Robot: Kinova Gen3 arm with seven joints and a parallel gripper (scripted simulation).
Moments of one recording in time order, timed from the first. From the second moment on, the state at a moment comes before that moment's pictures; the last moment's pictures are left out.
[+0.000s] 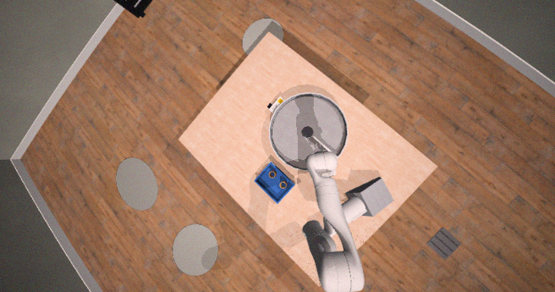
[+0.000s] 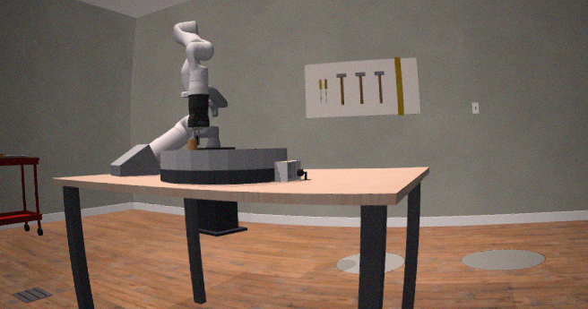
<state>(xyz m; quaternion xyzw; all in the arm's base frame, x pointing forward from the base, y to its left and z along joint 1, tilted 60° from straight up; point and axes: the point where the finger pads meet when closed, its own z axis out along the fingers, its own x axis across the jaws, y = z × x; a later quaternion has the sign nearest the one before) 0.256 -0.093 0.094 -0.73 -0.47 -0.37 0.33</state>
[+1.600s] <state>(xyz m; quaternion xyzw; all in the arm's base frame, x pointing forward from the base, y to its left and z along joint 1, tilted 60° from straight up) 0.255 -0.108 0.171 -0.73 -0.46 -0.37 0.33</state>
